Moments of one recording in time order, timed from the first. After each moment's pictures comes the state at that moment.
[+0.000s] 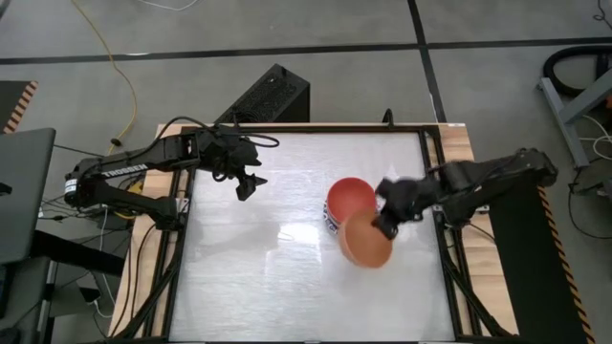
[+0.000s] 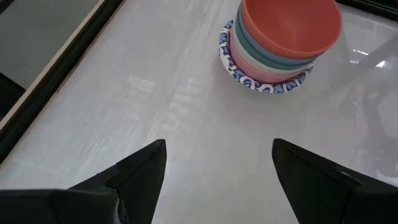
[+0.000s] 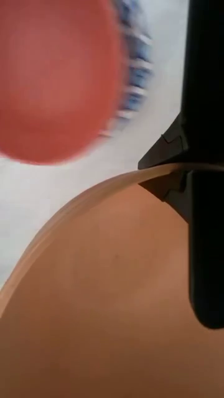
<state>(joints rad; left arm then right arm) 0.26 1.15 1.18 -0.72 0.02 -0.15 0.26 1.08 1.12 -0.90 -0.04 0.99</state>
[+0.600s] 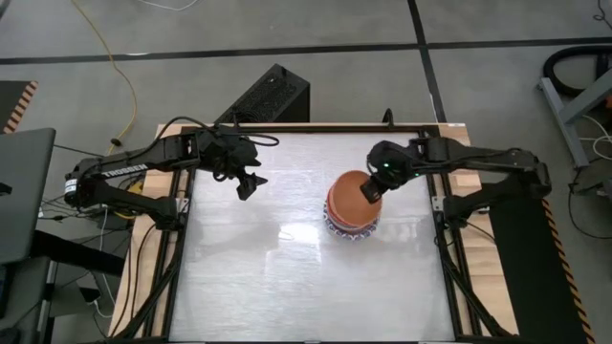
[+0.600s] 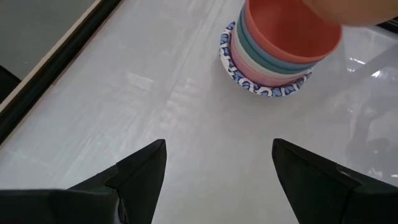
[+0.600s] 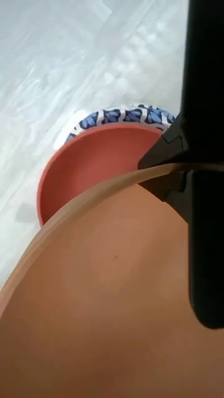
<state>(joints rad) 0.26 1.15 1.18 -0.72 0.02 -0.21 -0.11 1.19 1.26 -1.07 0.02 0.75</state>
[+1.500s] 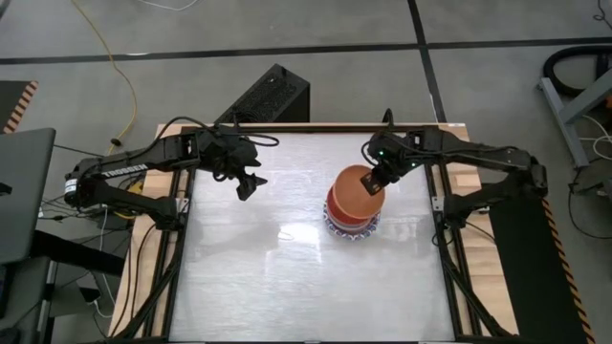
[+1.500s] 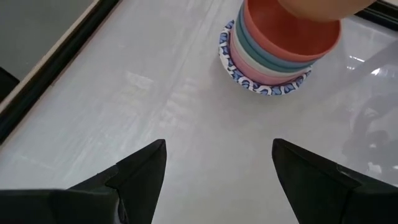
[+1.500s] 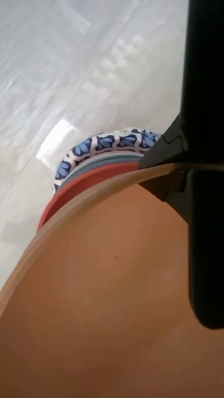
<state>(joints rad) 0.26 1.15 1.18 -0.72 0.02 -0.20 -0.24 1.23 1.26 -1.13 -0.06 0.67</state>
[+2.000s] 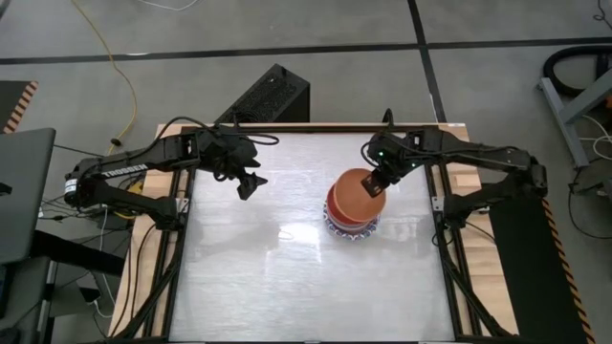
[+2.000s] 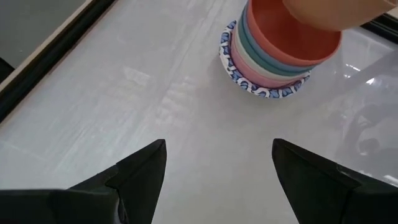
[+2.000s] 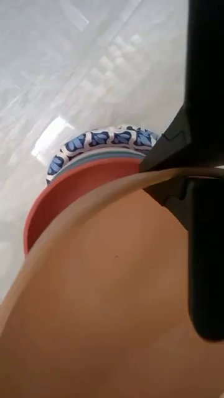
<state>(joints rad) 0.26 1.15 1.18 -0.73 0.02 -0.26 -0.24 1.23 1.26 -1.14 -0.07 0.65</state>
